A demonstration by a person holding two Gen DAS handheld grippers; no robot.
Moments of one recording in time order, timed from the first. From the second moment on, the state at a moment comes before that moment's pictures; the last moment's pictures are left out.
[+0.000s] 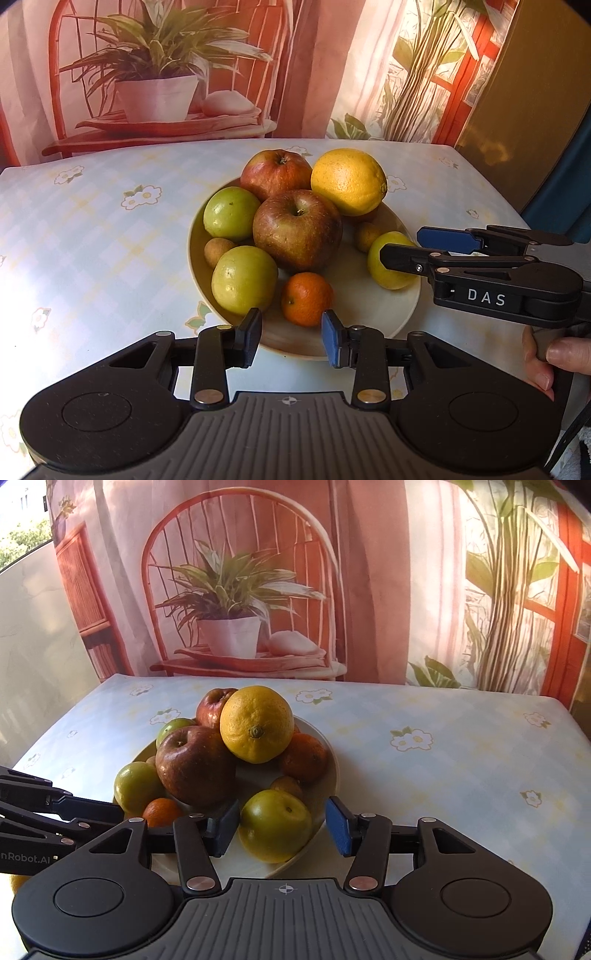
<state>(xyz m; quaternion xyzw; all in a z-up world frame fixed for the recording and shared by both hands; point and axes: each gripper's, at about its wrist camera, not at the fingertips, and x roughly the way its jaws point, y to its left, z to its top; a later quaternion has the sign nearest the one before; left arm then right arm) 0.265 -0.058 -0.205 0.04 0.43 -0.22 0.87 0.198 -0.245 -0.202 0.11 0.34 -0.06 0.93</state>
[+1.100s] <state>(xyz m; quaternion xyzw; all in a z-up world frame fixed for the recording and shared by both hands) 0.228 0.018 -0.163 0.01 0.41 -0.19 0.89 0.135 -0.210 -0.194 0.16 0.35 -0.08 0.92</state>
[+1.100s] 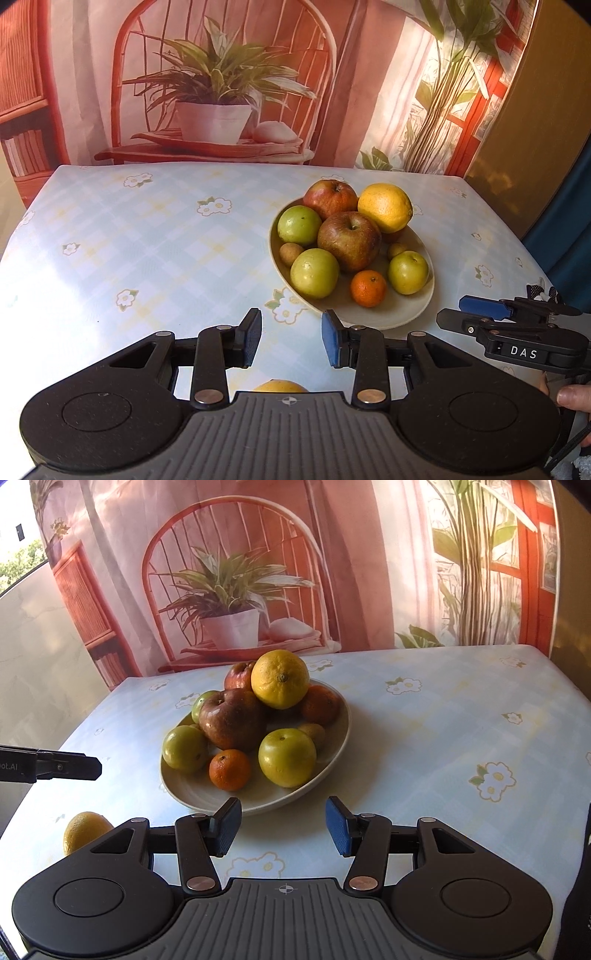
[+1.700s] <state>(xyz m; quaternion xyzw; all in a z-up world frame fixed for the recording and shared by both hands) 0.207 0.083 -0.168 -0.04 0.40 -0.16 0.90 0.139 -0.139 -0.192 0.13 0.38 -0.01 0.91</state>
